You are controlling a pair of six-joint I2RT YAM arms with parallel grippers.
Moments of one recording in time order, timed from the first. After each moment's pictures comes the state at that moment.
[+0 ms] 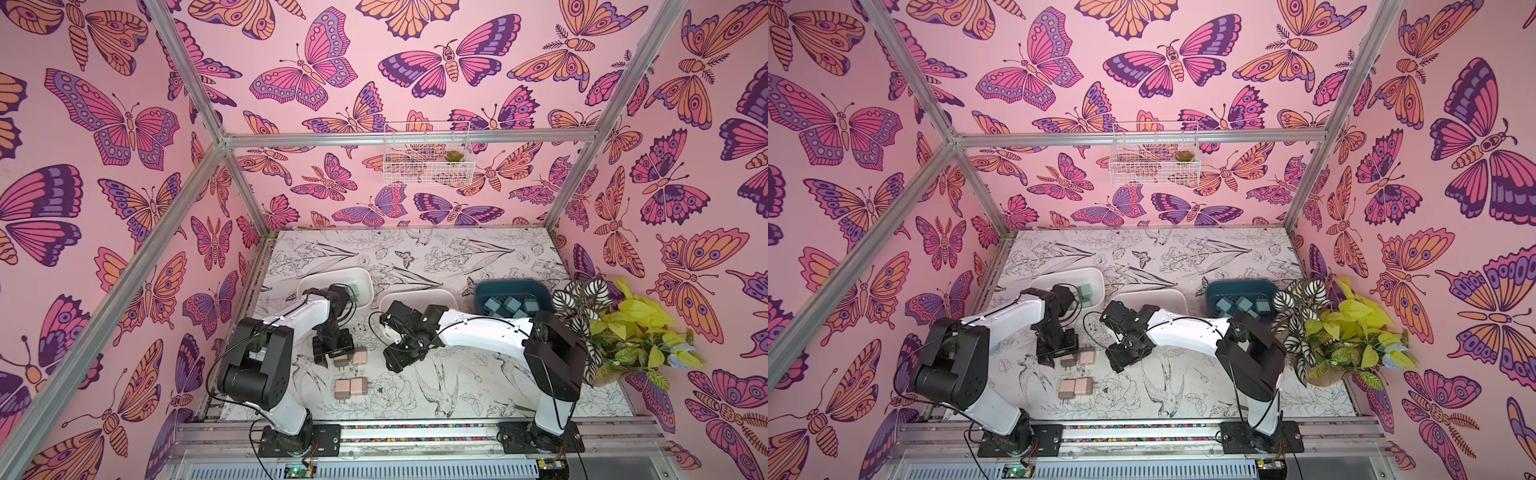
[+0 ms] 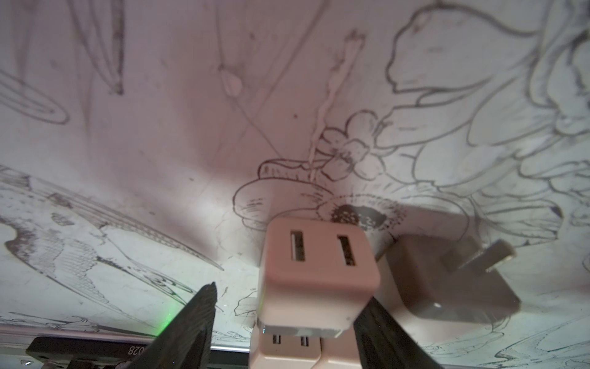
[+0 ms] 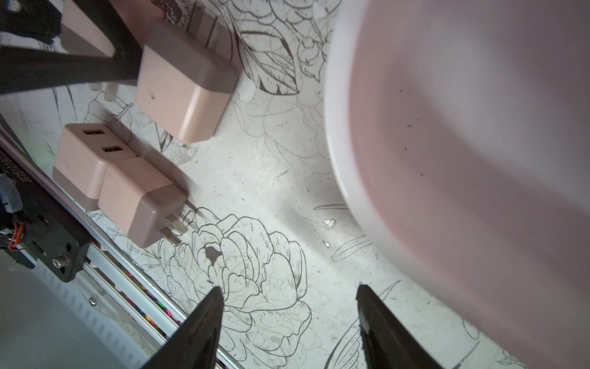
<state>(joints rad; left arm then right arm) -0.27 1.60 0.92 -1.06 0.13 -0.54 1.04 1.85 1.30 -0.71 -0.18 0.44</state>
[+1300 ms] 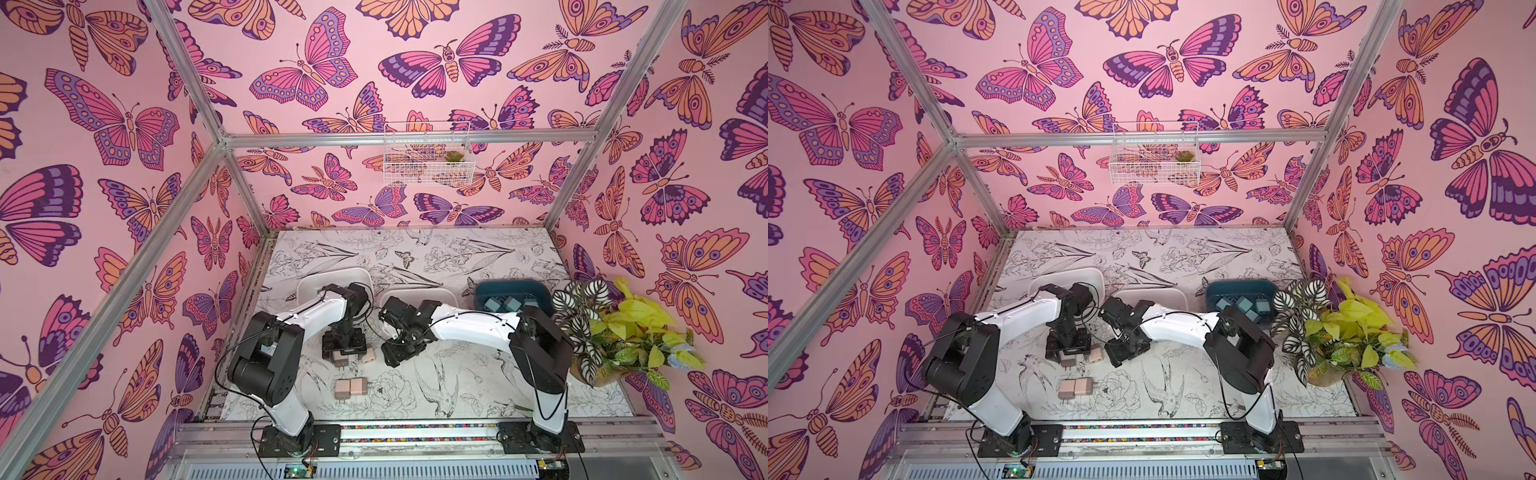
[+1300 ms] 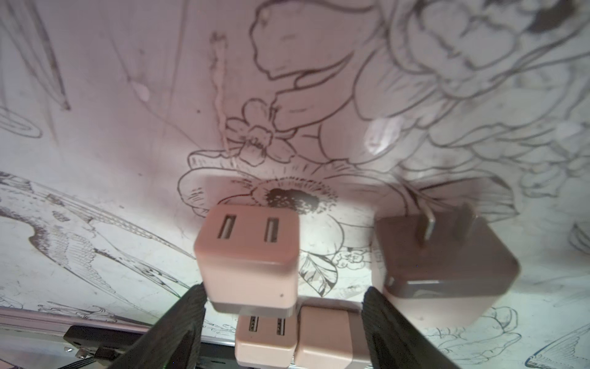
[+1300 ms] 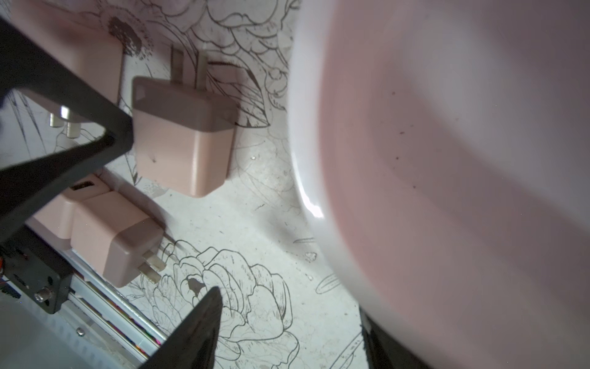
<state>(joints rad) -0.43 1.67 1.03 -1.11 0.06 -0.57 1.00 1.93 1.37 -0.73 -0.17 0.45</state>
